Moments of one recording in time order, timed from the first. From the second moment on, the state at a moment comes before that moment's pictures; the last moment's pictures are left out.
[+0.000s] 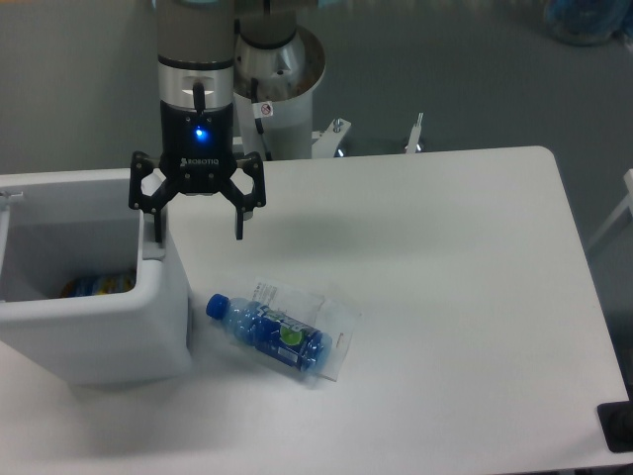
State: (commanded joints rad) arm 2.23 -1.56 -1.78 -0.83 1.37 0.00
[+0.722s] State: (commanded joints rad) arm 2.53 -1.55 -1.68 -0.83 1.38 0.26
